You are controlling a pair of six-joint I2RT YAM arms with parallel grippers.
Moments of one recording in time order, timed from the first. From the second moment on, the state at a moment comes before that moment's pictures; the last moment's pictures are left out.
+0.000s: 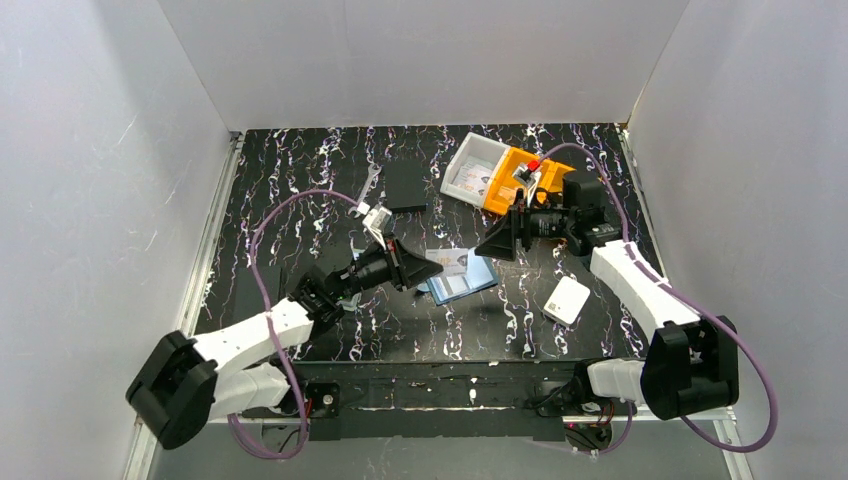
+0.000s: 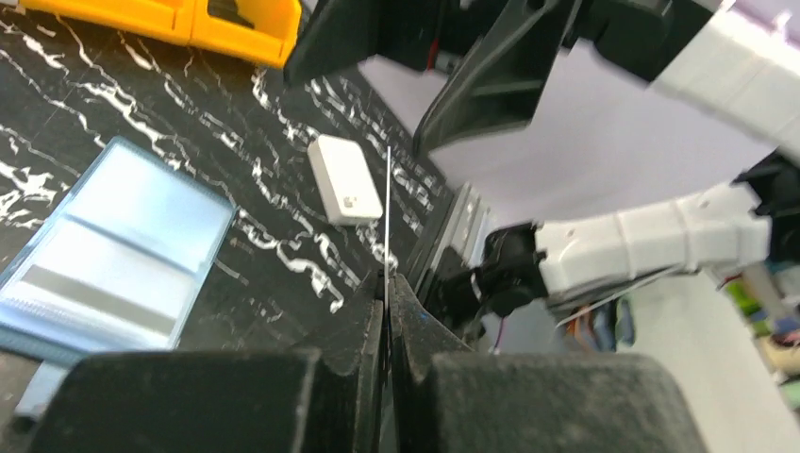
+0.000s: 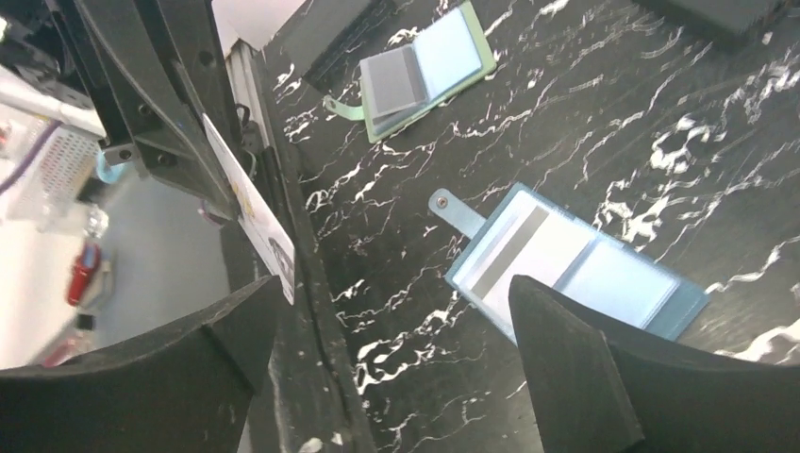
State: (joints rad) left arm -0.73 1.15 0.47 0.67 0.40 -0.81; right arm 0.25 1.26 0.85 -0.11 -1.07 0.18
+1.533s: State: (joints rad) left arm -0.86 1.17 0.82 -0.07 0.43 -0.26; right arm 0.53 1.39 1.17 -0.88 -1.11 -0.80
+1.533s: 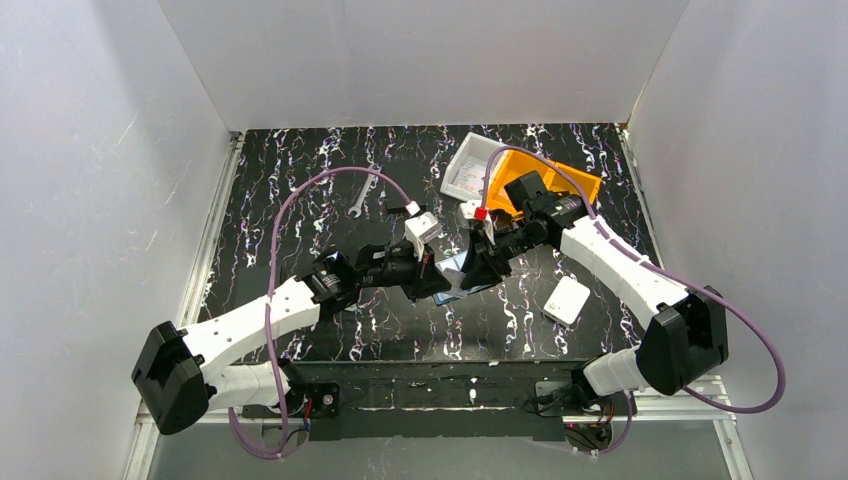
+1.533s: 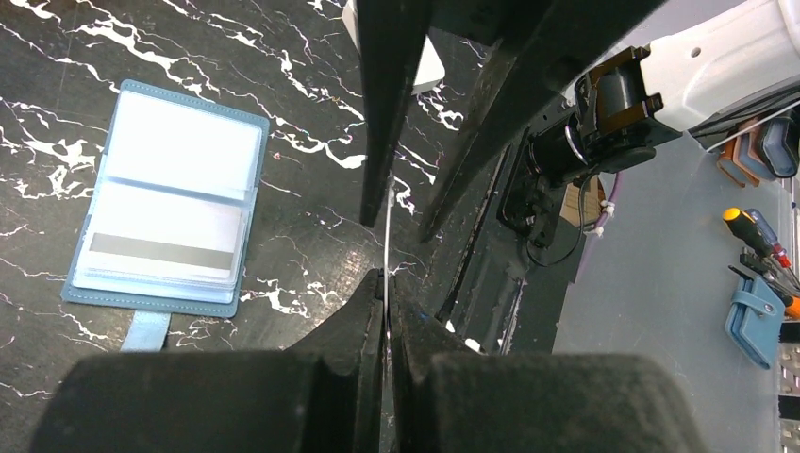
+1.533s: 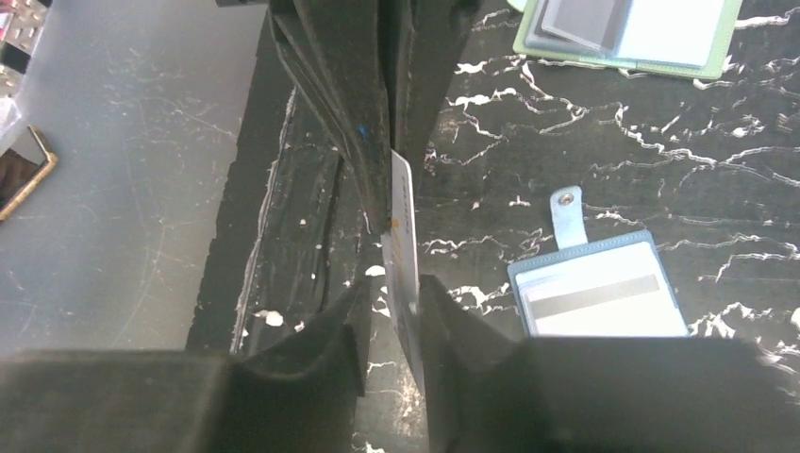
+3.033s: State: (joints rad) left arm -0.81 0.63 0.40 -0.20 0.00 -0.58; right arm 0.43 2.14 2.03 -0.73 -0.16 -0.74
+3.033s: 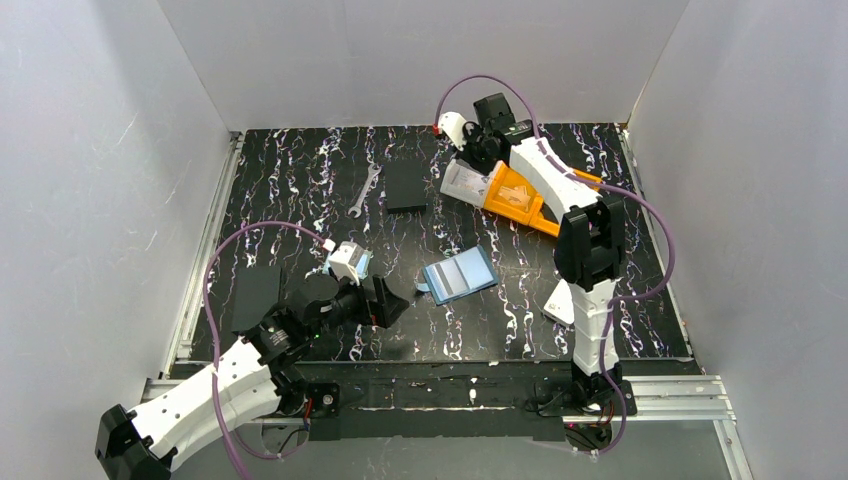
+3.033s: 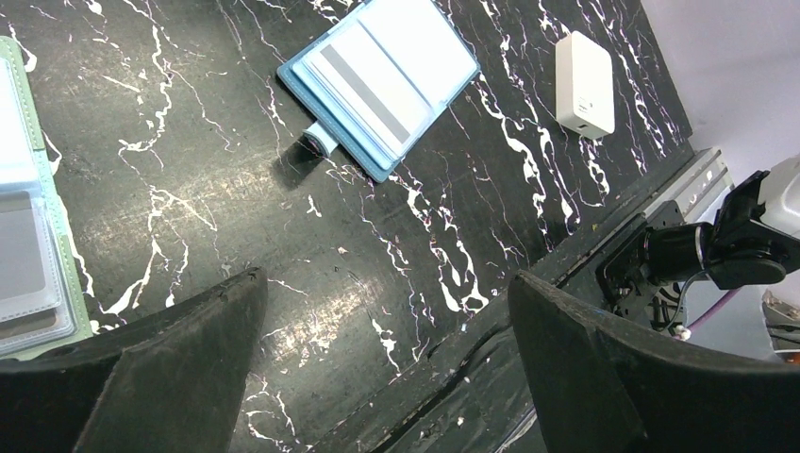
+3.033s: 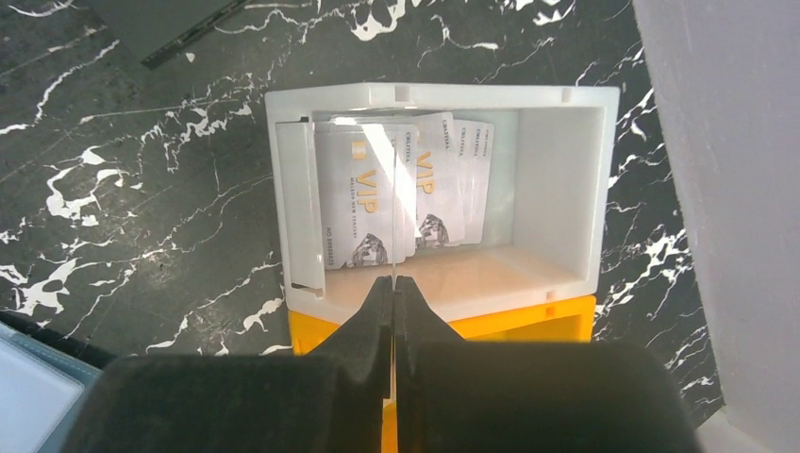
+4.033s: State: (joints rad) left arm -0.80 0.65 0.40 -0.20 -0.01 -0.58; right arm 0.41 2.31 2.10 -0.77 -0.23 -0.73
